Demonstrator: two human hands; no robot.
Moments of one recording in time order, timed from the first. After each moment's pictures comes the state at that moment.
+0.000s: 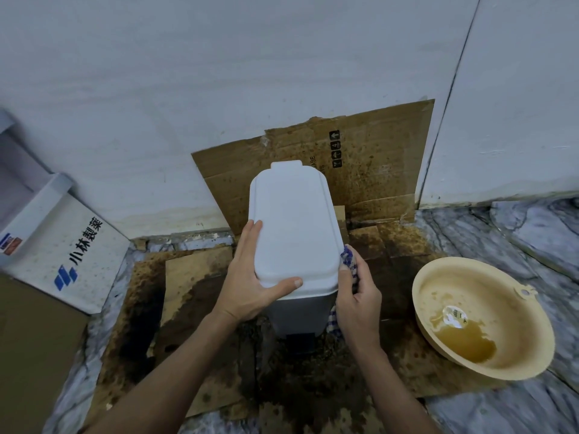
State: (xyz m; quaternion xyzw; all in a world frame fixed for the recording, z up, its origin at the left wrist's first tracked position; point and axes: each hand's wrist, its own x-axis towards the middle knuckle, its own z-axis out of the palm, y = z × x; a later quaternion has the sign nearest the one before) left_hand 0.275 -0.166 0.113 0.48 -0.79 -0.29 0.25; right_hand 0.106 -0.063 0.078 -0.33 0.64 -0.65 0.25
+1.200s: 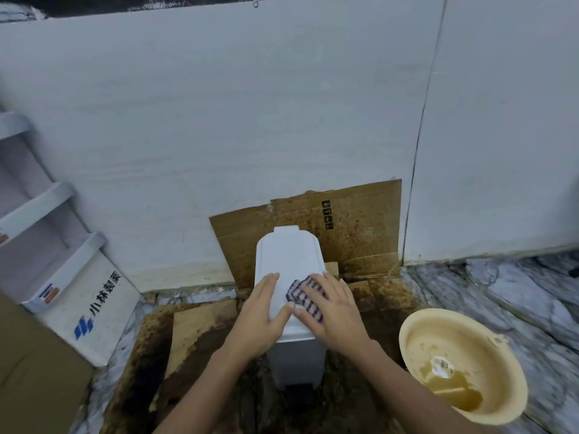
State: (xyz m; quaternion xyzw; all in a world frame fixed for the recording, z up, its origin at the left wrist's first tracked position) left_hand 0.270 -0.121 0.189 0.47 -0.83 -0.25 0.19; right_hand 0.088 -0.077 0.139 -0.68 0.69 -0.27 0.01
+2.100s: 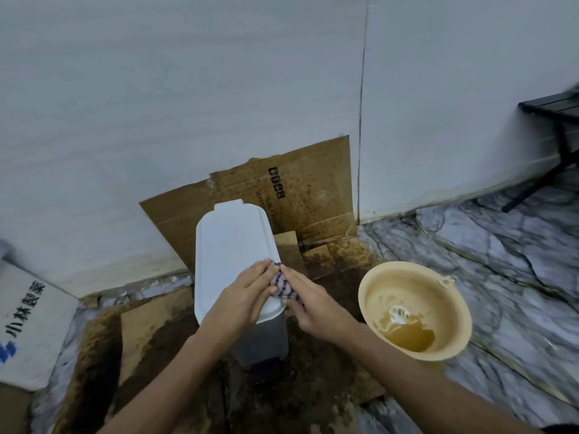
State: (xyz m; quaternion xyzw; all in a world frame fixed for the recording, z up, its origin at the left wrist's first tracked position) left_hand 0.222 -0.142 0.148 0.30 -0.94 -0.14 0.11; right_hand 0.046 -0.045 0.115 -0.67 0.61 -0.36 0.22
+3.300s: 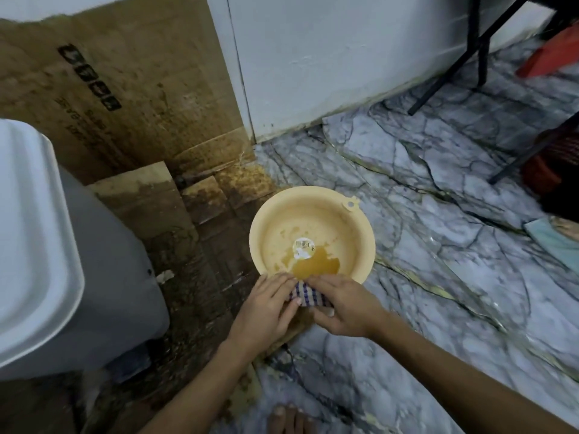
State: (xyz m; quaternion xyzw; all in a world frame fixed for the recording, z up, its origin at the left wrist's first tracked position) left_hand 0.013 -0.026 -0.112 0.13 -0.95 -0.24 0.14; right_hand -0.152 0.120 -0.071 -0.63 0.74 -0.18 0.14
